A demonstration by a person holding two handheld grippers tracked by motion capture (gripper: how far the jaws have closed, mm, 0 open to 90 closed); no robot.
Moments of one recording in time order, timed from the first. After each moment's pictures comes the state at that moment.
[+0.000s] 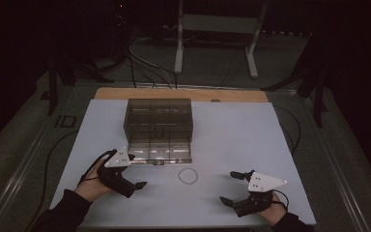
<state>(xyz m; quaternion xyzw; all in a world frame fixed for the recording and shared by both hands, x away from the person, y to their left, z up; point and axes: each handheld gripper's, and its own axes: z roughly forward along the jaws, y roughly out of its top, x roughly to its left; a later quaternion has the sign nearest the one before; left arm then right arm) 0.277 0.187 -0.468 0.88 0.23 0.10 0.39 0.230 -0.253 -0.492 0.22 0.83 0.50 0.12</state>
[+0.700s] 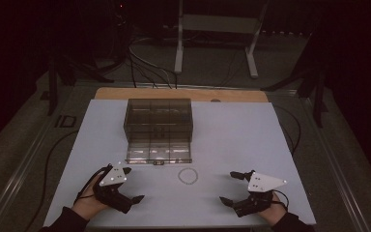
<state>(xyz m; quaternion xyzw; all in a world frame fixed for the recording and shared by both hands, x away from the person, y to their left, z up) 0.243 0.196 -0.488 0.88 0.24 0.10 0.40 0.230 -0.253 -0.492 0.22 0.83 0.50 0.12</state>
